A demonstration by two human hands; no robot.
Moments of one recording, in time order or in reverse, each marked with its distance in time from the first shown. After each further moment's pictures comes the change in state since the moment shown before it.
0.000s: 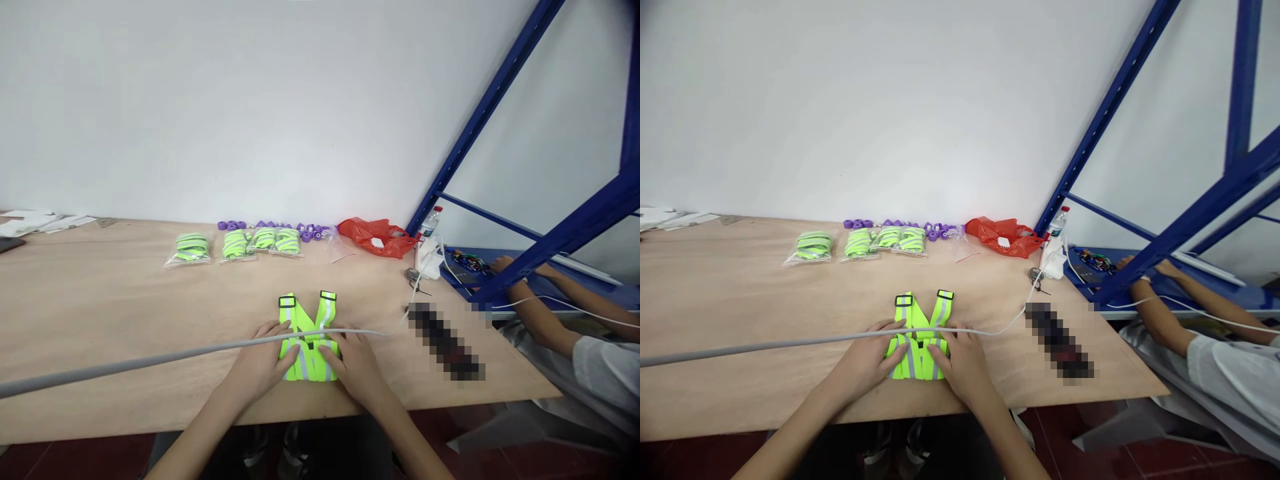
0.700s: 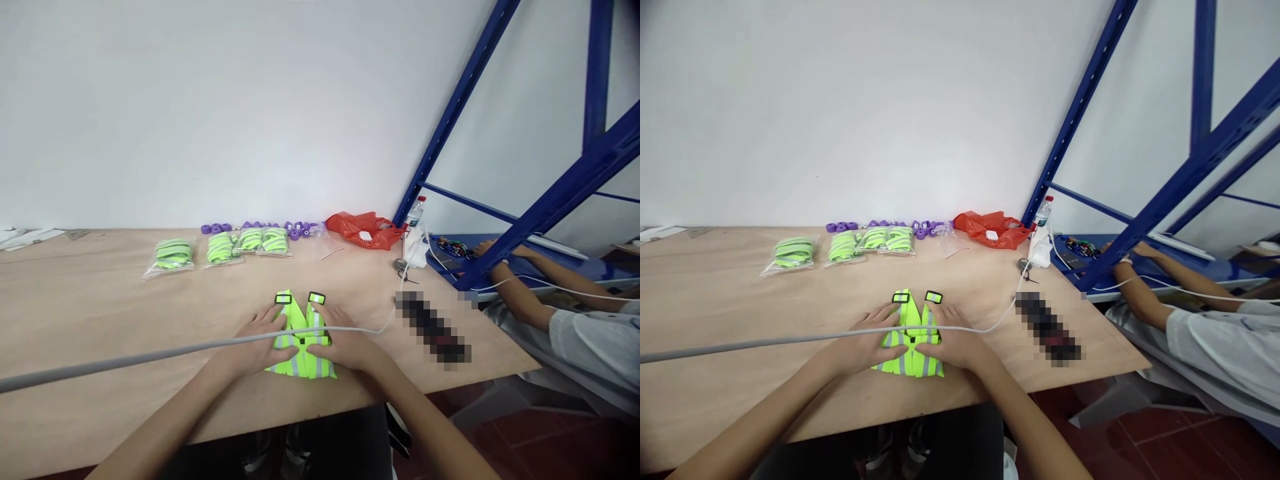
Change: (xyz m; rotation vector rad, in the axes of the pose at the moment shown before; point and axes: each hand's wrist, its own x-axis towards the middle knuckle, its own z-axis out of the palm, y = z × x) left_hand 0.037 -0.019 -0.011 0.206 -0.191 0.176; right_hand 0.034 0.012 -0.022 0.096 -0.208 -0.173
